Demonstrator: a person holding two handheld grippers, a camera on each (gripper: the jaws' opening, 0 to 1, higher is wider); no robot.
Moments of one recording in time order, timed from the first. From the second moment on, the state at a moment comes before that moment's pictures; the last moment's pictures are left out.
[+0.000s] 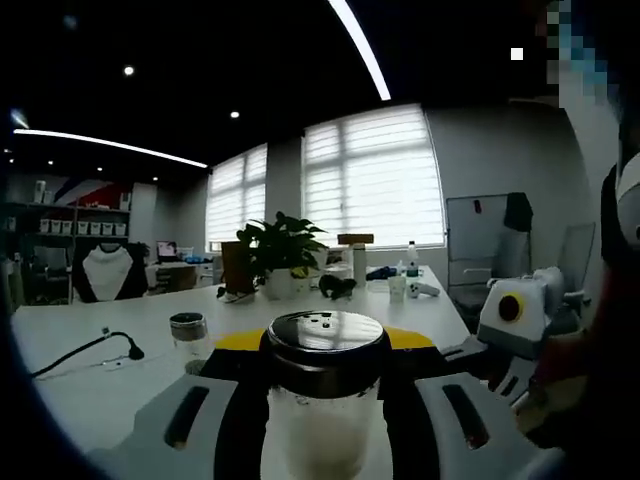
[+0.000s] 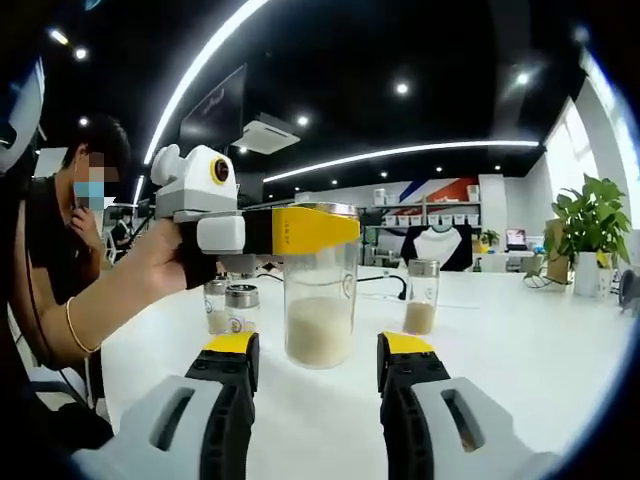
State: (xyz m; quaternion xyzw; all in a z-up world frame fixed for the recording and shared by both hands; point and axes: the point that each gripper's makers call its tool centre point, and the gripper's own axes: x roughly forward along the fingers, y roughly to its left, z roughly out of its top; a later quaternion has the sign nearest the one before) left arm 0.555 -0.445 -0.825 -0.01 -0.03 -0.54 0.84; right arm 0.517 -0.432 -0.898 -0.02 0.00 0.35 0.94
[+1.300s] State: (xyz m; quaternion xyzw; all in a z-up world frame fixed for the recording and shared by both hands) left arm 0.495 -0.469 -0.833 0.00 -0.03 -0.67 0.75; right arm 0.506 -0.414 -0.906 -0.01 -0.02 0.42 0.91
